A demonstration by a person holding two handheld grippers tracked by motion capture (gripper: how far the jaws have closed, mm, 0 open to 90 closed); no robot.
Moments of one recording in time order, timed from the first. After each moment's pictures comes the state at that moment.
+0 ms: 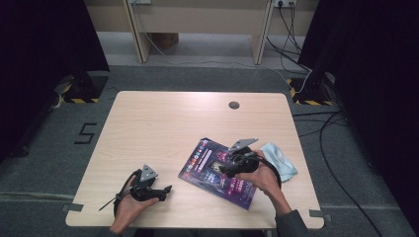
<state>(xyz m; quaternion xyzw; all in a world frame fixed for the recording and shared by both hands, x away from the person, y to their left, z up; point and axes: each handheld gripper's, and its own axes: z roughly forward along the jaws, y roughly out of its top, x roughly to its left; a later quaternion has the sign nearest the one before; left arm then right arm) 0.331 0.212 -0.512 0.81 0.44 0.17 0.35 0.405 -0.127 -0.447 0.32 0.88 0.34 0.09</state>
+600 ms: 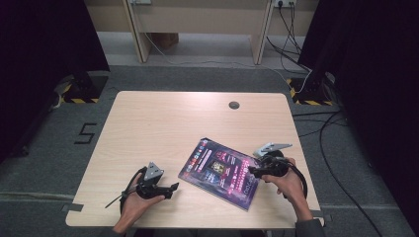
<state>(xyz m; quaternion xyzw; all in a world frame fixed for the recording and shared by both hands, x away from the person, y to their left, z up) 0.340 0.195 -0.510 0.80 0.42 0.16 0.40 0.398 -0.213 -0.463 0.45 0.83 0.30 0.12</state>
